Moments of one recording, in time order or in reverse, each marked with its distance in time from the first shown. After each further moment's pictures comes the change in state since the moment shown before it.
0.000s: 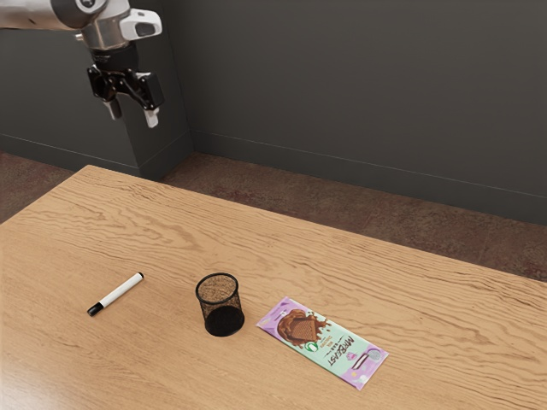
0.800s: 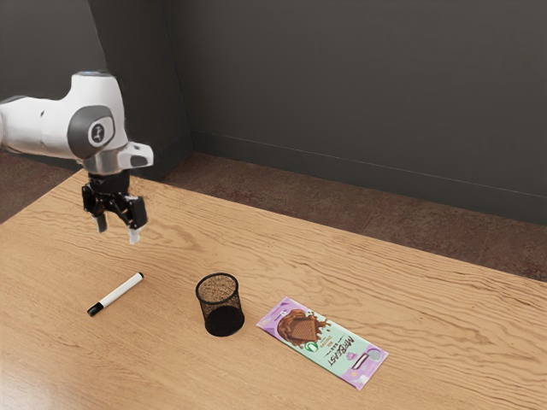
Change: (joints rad) arm 0.006 -0.033 0.069 -0.593 0.040 0.337 0.069
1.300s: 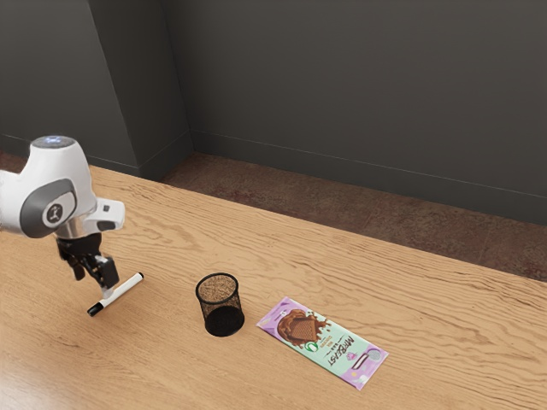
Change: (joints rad) arm -0.011 -0.275 0.054 -0.526 0.175 0.403 0.039
